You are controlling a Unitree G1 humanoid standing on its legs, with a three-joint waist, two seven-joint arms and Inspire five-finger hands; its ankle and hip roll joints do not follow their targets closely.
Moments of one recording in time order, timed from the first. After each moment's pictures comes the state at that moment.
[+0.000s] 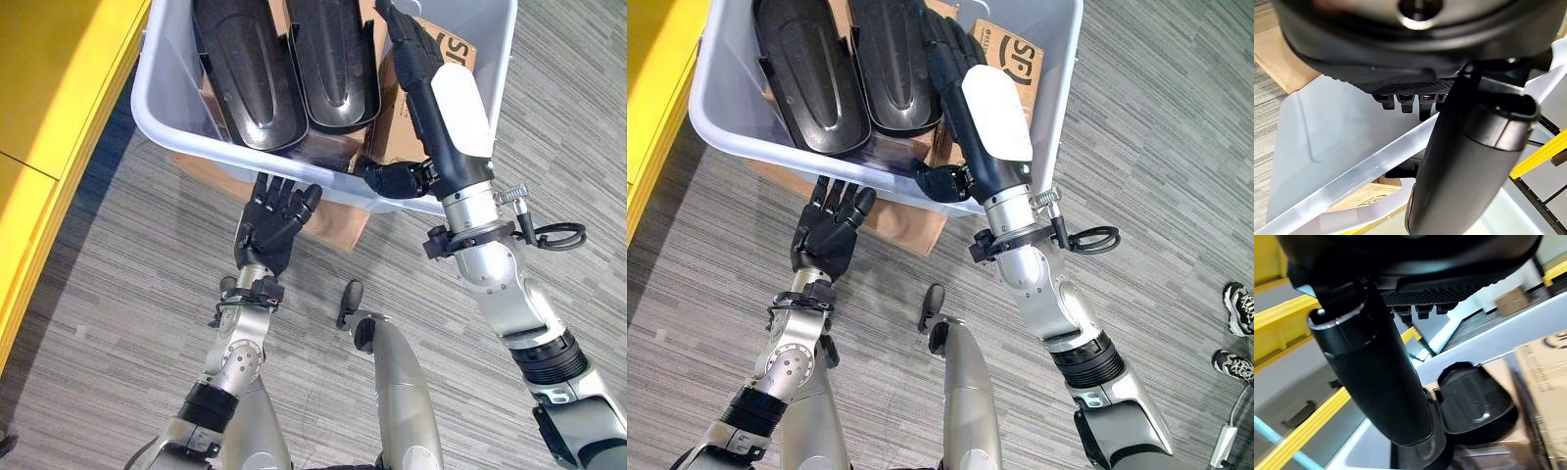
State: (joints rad) left arm -0.33 0.30 -0.26 0.10 -1.08 -0.26 0.08; right arm -0.65 -0.52 0.31 -0.20 -0.44 0.02 -0.20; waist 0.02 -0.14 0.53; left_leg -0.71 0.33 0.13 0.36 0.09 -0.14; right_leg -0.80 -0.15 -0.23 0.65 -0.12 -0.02
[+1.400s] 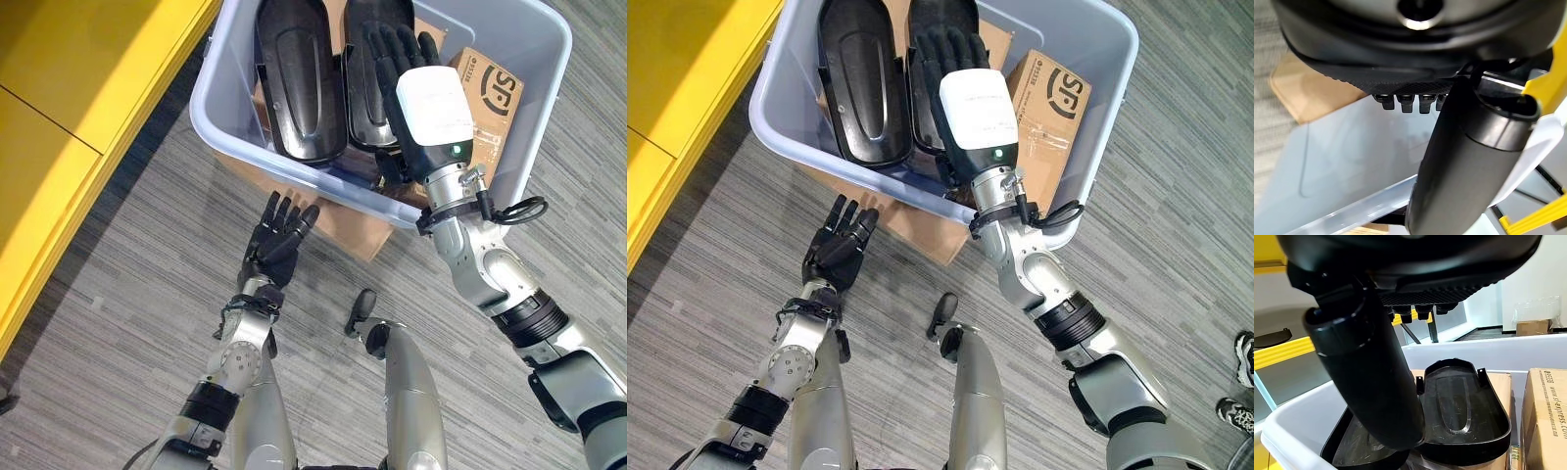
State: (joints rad) left arm -0.34 0.29 -0.26 0.22 -1.21 -0.18 0.08; right arm -0.85 -0.54 0.53 0.09 -0.72 0.25 -0.32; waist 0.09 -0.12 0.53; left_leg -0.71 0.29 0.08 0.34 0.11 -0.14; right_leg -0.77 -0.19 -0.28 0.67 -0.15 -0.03
